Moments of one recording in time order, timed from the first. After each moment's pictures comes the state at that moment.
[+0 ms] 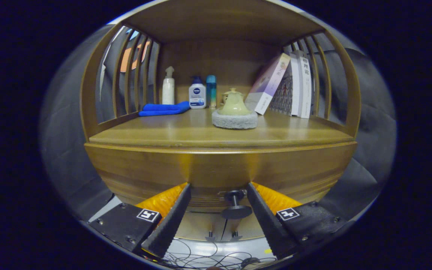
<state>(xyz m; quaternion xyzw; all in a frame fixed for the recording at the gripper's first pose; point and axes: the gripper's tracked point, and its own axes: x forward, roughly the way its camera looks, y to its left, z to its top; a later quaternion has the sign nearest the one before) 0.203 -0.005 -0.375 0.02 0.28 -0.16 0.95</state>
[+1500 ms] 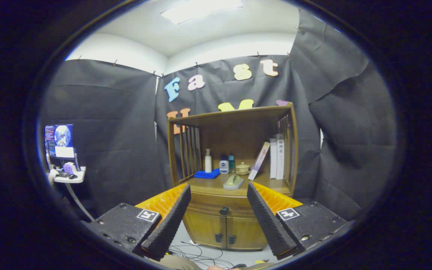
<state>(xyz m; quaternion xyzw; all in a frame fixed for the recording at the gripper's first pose) -0.074 -0.027 -0.069 0.03 0.08 0.02 1.00</state>
